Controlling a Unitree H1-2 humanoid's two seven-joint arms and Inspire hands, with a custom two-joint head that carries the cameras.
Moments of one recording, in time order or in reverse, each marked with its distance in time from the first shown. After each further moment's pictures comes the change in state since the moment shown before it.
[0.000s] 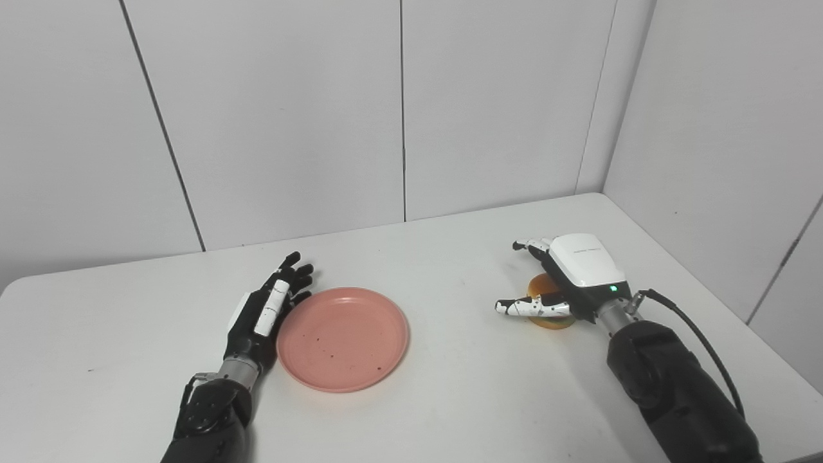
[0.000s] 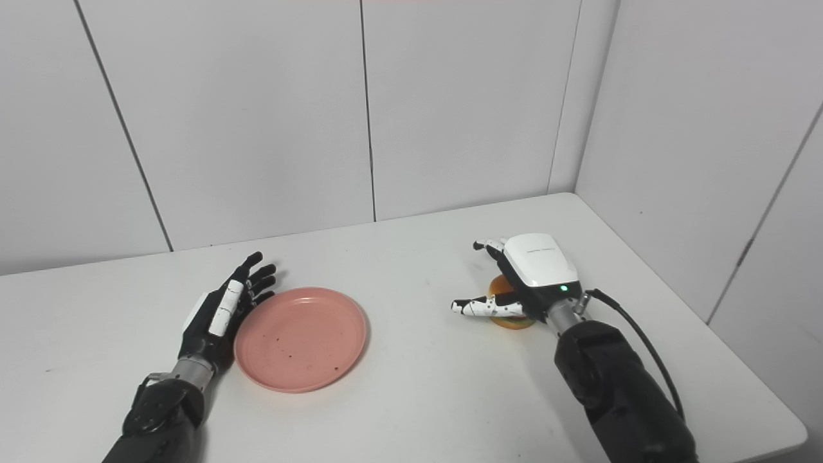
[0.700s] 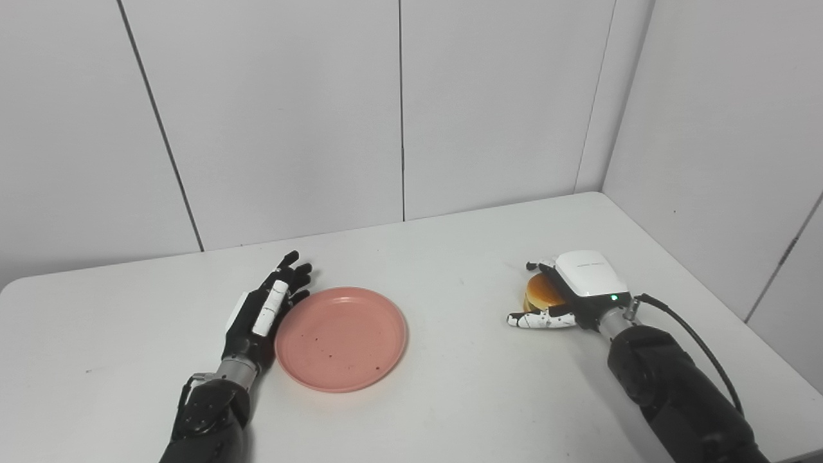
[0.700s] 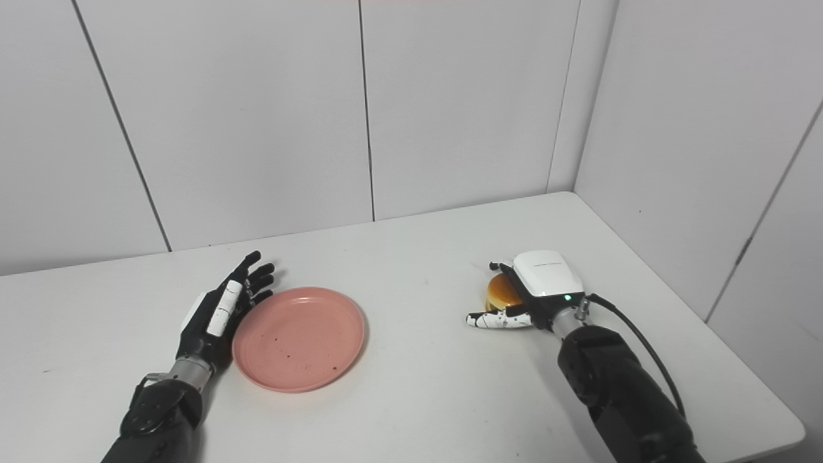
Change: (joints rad) left arm 0.011 0.001 -0.002 -0.026 -0.001 0.003 -0.007; right arm -0.035 -0.037 0.063 0.173 0.007 0.060 -0.020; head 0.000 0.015
